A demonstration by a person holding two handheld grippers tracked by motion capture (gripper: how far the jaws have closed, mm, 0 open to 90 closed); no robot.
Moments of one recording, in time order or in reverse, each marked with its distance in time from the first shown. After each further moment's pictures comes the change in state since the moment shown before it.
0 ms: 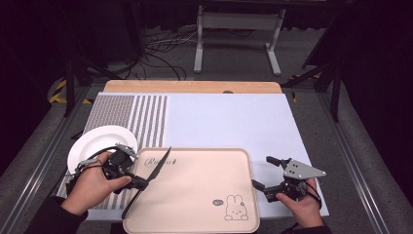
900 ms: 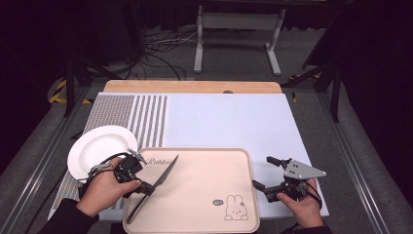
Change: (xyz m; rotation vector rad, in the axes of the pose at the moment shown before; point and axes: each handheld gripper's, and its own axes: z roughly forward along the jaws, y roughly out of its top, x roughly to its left) left arm 0.007 0.001 0.034 0.049 -0.017 -0.053; right arm 0.000 -0.001 0.000 0.001 0.001 -0.001
